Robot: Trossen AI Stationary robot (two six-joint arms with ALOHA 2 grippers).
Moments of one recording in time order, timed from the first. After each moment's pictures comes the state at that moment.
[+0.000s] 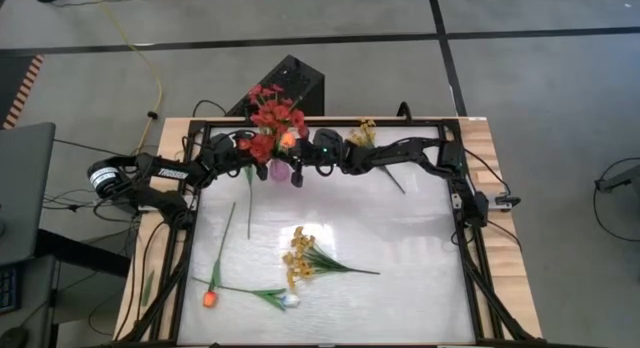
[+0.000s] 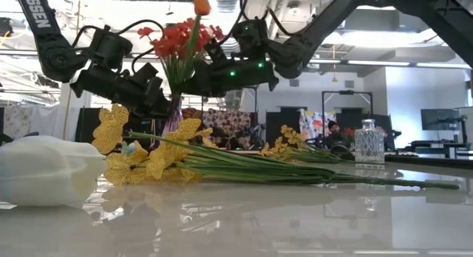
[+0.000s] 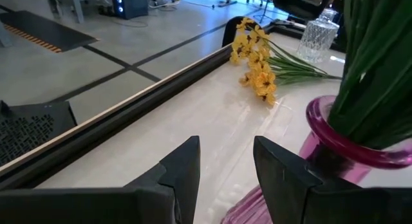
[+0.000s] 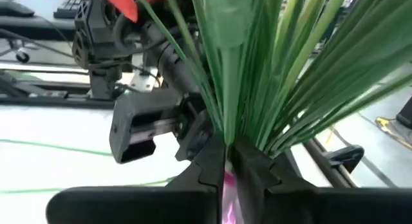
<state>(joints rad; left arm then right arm) 0.71 1.37 0.27 0.88 0.15 -0.08 -0.29 2.14 1.40 0.60 -0.16 -0.14</state>
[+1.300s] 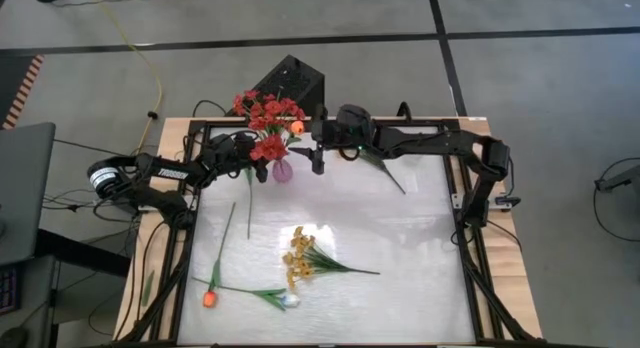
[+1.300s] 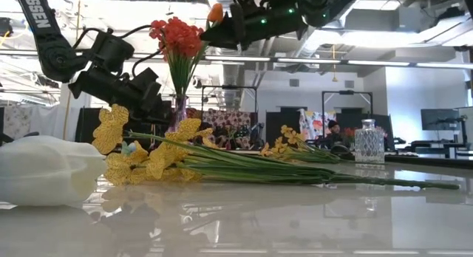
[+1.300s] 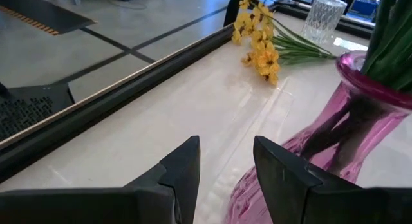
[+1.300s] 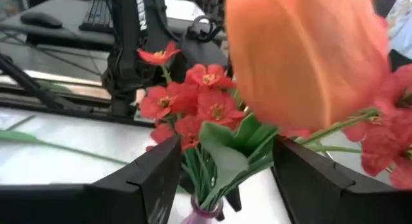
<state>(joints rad) 0.71 1.37 0.27 0.81 0.15 -0.07 -0.31 1.79 1.35 0.29 -0.20 -0.25</state>
